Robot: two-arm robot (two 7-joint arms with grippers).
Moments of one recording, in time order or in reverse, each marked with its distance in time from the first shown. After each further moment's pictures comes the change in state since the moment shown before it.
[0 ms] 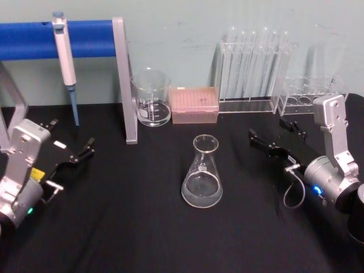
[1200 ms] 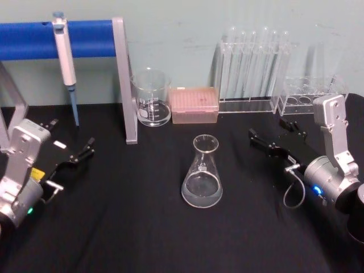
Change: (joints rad) left arm 0.000 0.000 0.000 0.000 0.000 0.000 0.000; right arm 0.000 0.000 0.000 0.000 0.000 0.000 0.000
